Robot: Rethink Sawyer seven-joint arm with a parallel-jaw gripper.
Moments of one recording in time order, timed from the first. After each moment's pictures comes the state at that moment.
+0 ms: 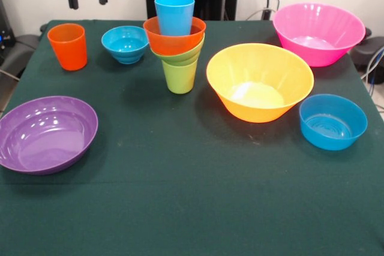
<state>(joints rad) -1.15 -0.94 0.79 2.05 -0.76 0.60 1.28</state>
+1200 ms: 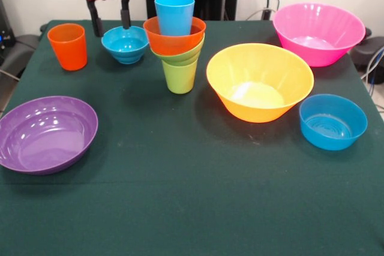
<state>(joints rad) -1.07 -0.79 0.80 1.95 -0.81 0.62 1.28</state>
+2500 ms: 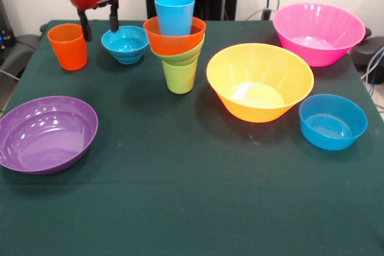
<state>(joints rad) -1.03 -0.73 0.77 1.86 -0.87 0.84 1.28</state>
